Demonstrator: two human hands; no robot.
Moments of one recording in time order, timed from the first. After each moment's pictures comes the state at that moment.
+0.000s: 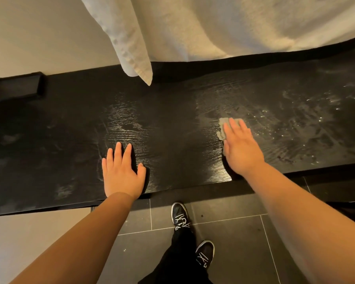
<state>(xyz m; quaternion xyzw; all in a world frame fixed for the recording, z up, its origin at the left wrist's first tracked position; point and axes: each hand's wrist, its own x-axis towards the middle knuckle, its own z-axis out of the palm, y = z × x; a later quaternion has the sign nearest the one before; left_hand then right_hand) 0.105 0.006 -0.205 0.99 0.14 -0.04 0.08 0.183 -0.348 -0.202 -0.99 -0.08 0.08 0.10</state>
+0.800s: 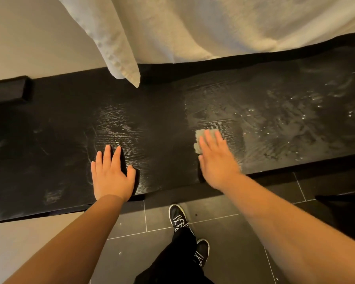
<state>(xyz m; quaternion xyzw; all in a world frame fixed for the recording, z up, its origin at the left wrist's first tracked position) 0.105 0.005 -0.203 0.99 0.14 -0.04 0.08 0.144 -0.313 -0.196 -0.98 -0.09 0.12 0.09</state>
